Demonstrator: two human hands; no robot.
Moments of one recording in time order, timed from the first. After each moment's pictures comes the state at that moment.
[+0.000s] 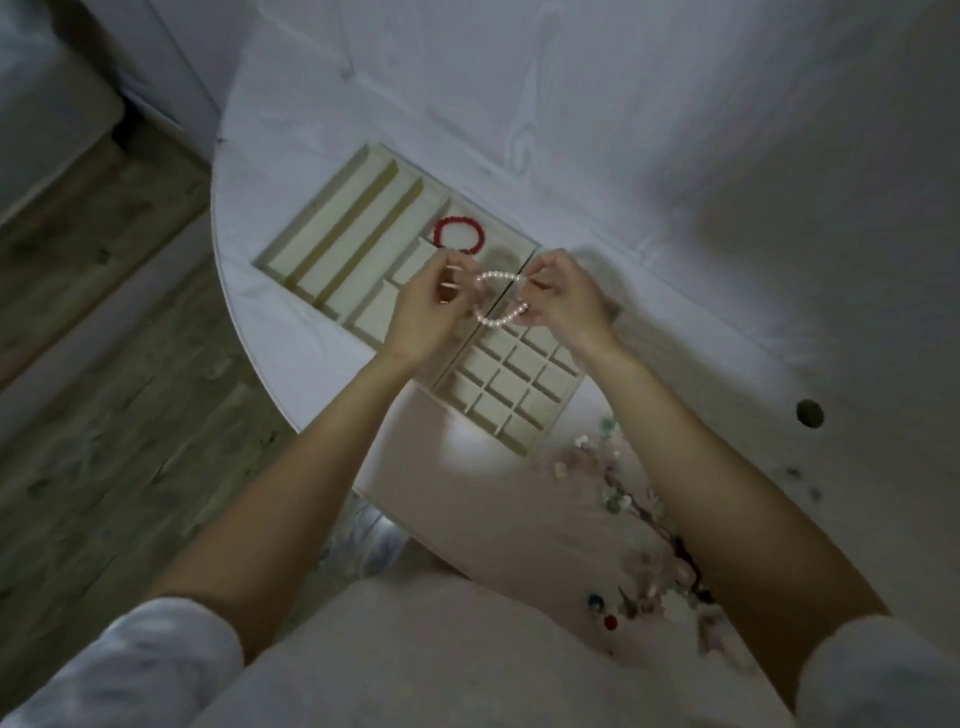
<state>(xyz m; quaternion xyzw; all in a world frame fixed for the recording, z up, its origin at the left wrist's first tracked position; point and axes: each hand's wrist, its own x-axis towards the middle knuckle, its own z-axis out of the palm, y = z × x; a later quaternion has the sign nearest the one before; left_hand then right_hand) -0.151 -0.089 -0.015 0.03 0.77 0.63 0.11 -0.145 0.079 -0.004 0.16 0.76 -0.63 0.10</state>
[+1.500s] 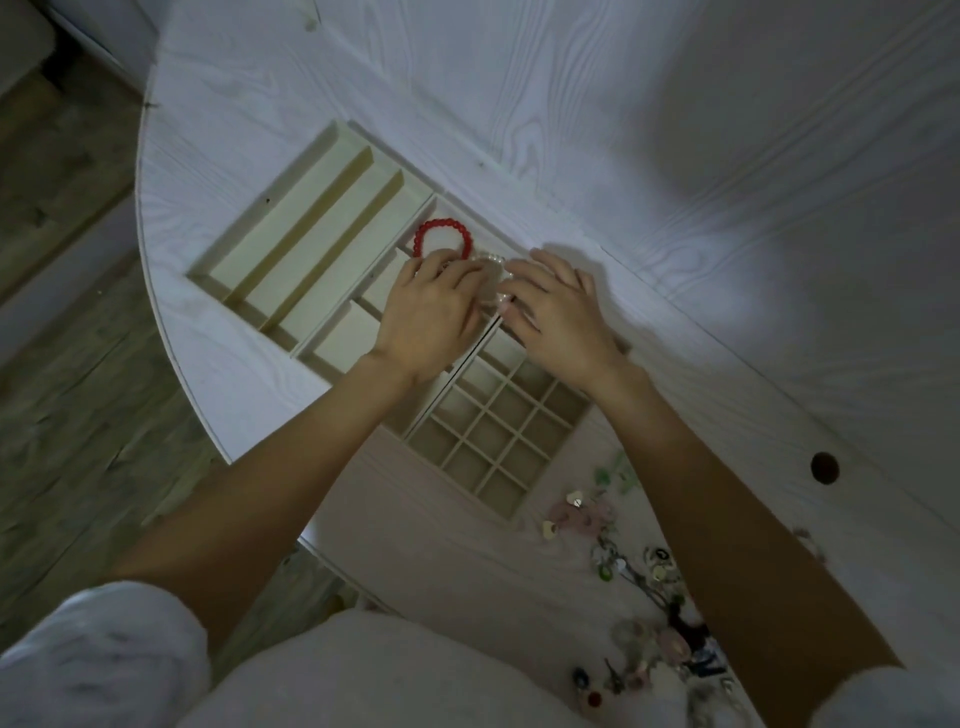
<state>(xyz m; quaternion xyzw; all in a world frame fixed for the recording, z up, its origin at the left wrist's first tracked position) -0.218 -0.070 -0.081 0.28 0.94 0.14 -0.09 -0.200 0.106 -0.060 -0.14 0.97 -0.16 0.05</state>
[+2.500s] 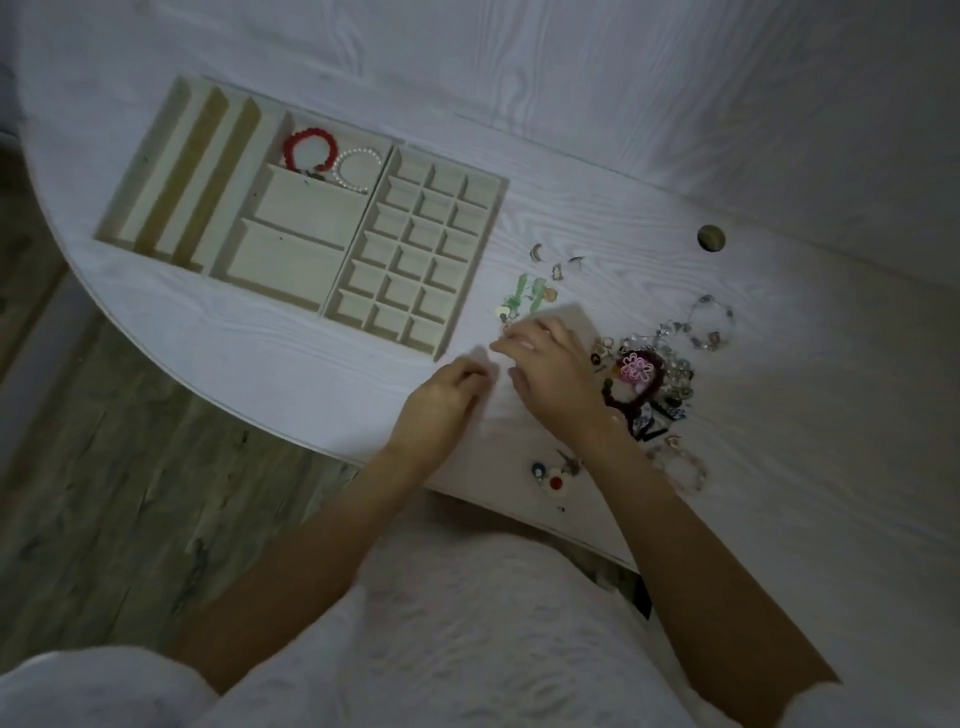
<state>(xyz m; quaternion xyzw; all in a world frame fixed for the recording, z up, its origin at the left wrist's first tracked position) 0.027 -0.028 -0.092 0.39 0.88 0.27 0.09 0.063 0.140 -0.076 -0.01 0.98 -0.20 -0.04</state>
